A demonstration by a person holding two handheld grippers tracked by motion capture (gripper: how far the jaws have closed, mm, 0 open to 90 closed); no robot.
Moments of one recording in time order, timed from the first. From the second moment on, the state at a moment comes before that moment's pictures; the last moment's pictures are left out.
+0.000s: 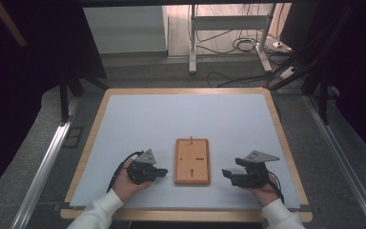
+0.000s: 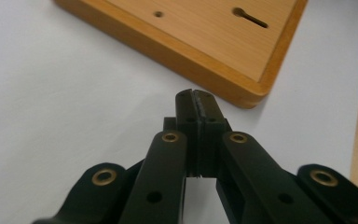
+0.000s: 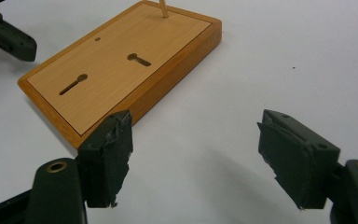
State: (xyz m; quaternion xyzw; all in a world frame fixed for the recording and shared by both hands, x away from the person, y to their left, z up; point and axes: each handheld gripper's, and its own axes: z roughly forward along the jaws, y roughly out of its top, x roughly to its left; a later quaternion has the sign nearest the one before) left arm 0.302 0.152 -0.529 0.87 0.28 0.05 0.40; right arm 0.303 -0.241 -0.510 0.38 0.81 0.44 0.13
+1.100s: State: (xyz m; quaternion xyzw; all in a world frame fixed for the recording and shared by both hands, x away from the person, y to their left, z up) left arm 0.319 0.148 -0.517 0.83 0.32 0.12 0.43; right arm 0.289 -0.241 -0.513 0.35 0.83 0.41 0.15
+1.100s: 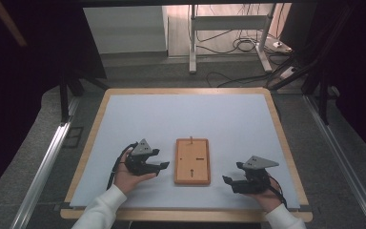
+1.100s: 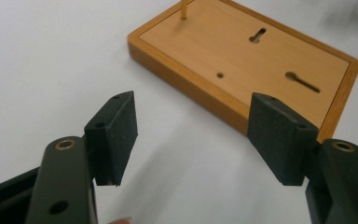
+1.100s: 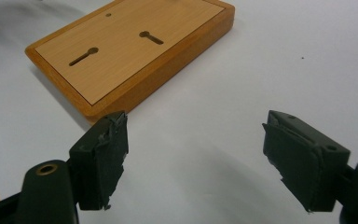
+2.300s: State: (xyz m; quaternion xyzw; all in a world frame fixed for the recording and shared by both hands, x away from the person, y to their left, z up) left arm 0.374 0.104 -0.502 0.85 0.30 0.10 0.43; right arm 0.288 -0.252 -0.507 0.36 0.81 0.43 0.16
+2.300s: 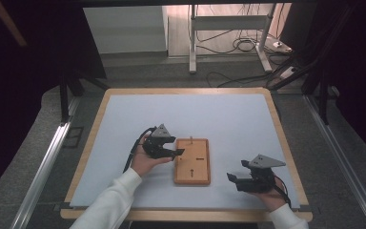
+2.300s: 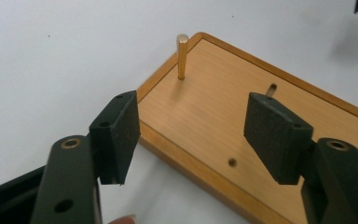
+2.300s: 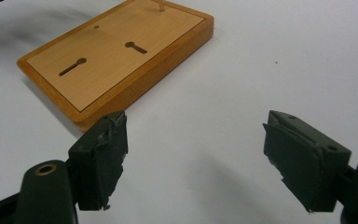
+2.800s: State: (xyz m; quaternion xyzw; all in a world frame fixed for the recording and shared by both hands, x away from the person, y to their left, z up) left arm 0.403 0.075 -0.508 0.86 0.29 0.09 0.42; right arm 0.285 -0.246 -0.509 0.35 0.82 0.42 0.16
